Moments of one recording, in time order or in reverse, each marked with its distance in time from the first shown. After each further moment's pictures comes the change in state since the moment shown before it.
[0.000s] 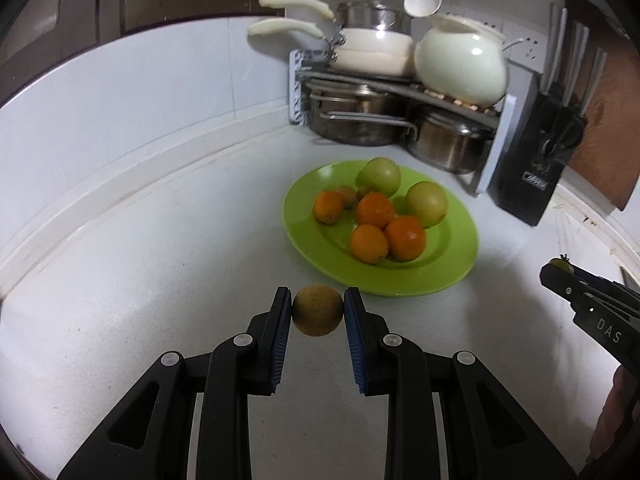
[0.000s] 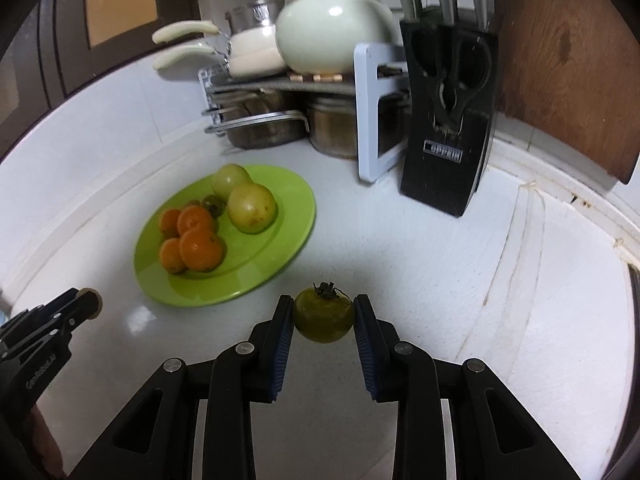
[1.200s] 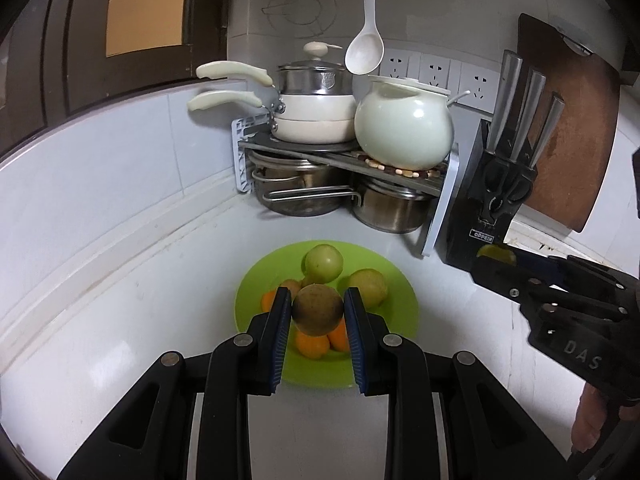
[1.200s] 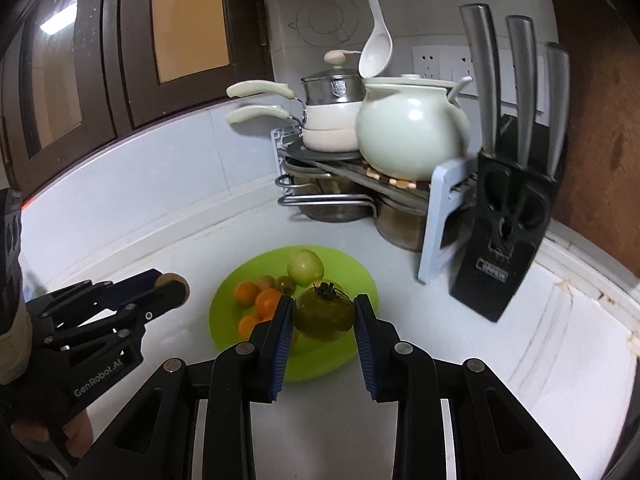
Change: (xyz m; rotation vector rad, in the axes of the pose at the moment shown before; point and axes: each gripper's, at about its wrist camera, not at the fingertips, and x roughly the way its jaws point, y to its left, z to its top) left arm -0.021 -0.026 0.078 0.106 -0.113 -0.140; right arm -0.031 0.034 0.071 -0.139 -0.140 0.164
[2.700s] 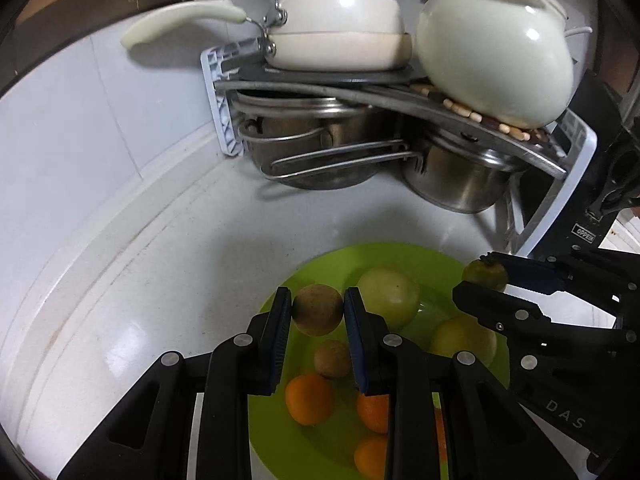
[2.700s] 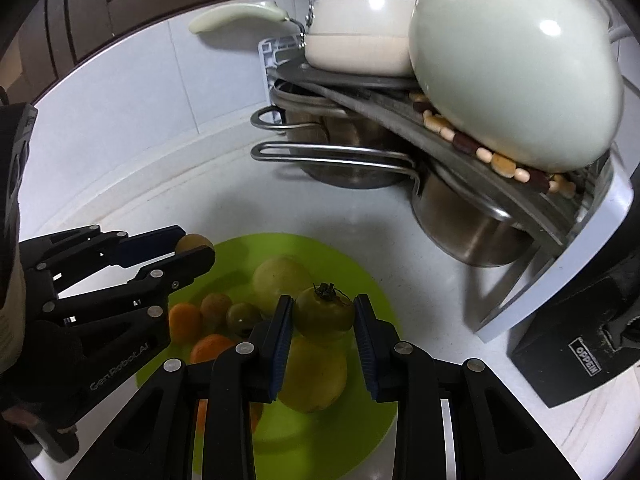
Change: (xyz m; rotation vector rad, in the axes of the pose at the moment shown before) left arm 0.170 0.030 0.045 0.063 0.249 0.031; right arm 0.174 0.001 0.039 -0.071 0.281 0.028
